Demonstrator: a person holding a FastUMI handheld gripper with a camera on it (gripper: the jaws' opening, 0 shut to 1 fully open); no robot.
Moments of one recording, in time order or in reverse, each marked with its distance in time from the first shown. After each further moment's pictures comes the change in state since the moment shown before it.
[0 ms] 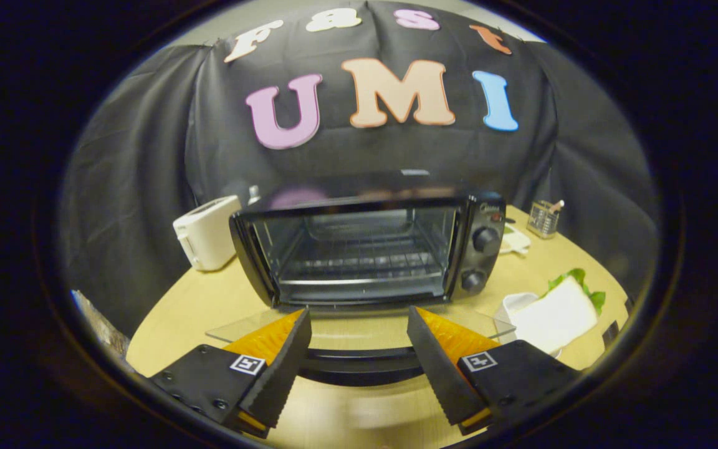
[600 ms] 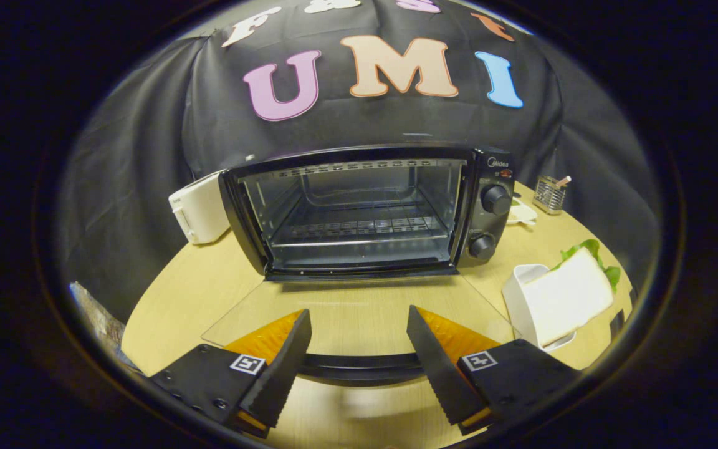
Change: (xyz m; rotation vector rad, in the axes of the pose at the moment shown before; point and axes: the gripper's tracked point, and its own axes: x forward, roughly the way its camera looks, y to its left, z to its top) arm 0.009 -0.004 -0.033 -0.014 0.084 0.012
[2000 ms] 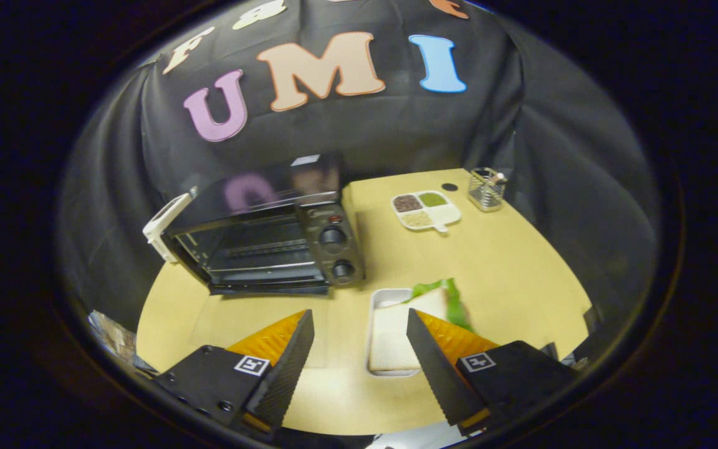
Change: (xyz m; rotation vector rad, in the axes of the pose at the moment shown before) arm -0.066 -0.217 0.072 0.087 0.123 -0.109
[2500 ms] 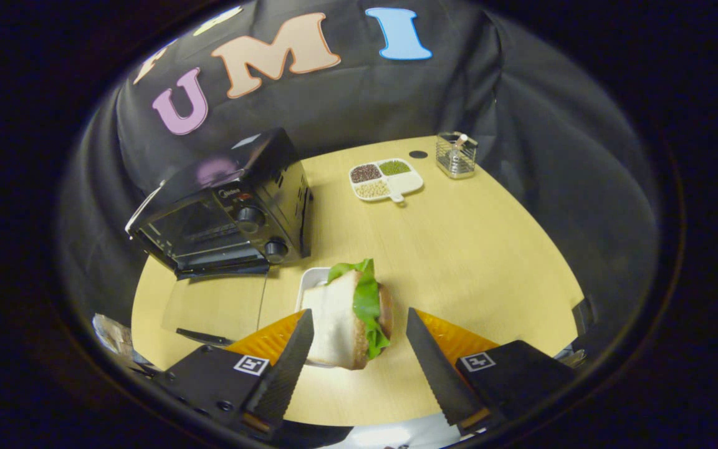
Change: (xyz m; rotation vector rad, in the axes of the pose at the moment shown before) arm 0.033 -0.077 -0.034 0.062 0.152 0.041
